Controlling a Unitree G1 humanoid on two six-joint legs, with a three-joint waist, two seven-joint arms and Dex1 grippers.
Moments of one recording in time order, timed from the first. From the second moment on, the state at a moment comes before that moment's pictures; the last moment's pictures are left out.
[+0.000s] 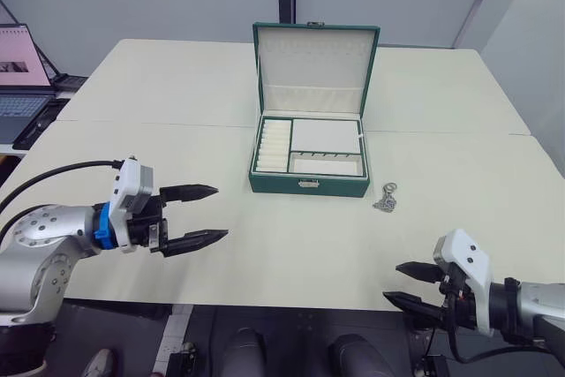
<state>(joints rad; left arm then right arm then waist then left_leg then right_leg) -0.08 0.89 0.30 -0.24 -0.67 0.44 -1.28 0.24 -0.71 -0.38 -1.01 0.62 1.23 0.84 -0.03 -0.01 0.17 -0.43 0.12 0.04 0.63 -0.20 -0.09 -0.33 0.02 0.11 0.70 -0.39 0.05</state>
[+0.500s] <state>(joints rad) -0.33 0.79 0.11 -0.24 -0.67 0.41 -1.34 0.22 -0.72 -0.37 -0.96 0.60 1.14 0.62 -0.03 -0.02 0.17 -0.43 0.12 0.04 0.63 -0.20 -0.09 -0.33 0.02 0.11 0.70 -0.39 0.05</state>
